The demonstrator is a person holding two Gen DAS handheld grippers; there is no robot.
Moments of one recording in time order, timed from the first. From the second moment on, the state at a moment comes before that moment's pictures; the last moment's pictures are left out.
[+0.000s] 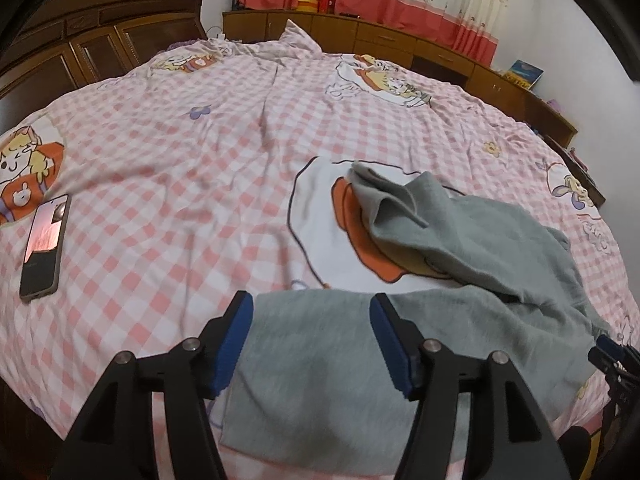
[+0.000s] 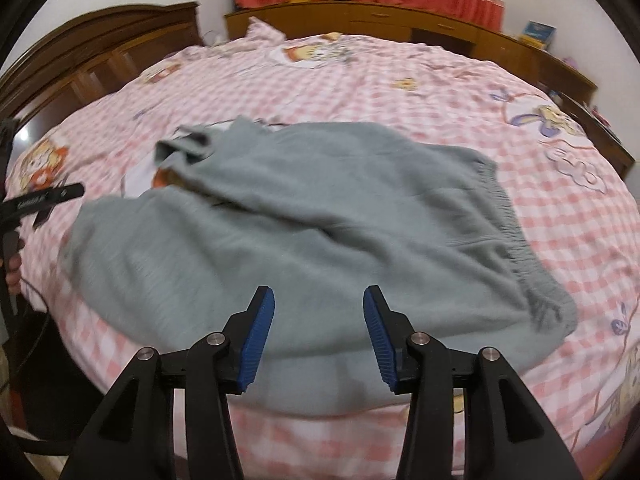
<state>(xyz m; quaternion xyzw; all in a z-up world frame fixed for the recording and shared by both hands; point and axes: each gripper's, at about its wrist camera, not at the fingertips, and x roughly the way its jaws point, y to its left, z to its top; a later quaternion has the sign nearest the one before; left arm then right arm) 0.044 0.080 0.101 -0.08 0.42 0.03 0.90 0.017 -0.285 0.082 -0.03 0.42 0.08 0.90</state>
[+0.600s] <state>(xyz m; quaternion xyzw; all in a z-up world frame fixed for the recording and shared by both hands) 0.091 0.056 0.100 -0.07 0.42 0.00 0.91 0.056 -0.349 0.086 0.01 0.42 0.01 0.91</state>
